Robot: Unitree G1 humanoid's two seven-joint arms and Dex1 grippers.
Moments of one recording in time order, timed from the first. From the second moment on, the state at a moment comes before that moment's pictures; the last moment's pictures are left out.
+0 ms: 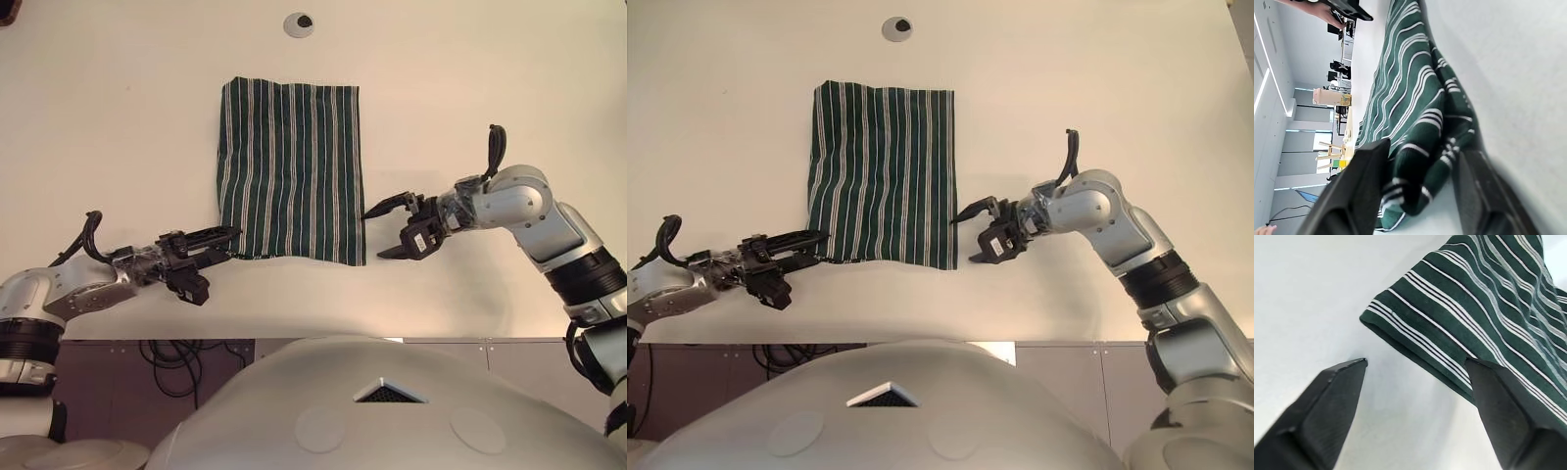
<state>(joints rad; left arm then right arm) 0.15 0.97 -0.14 0.34 0.85 -1.23 0.01 -0.24 -0.76 0.56 0.04 -0.11 -0.48 1.15</state>
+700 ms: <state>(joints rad) 0.08 0.99 -0.20 0.36 0.73 -1.19 -0.06 -0.41 -0.60 0.68 0.10 -0.18 -0.39 1.13</state>
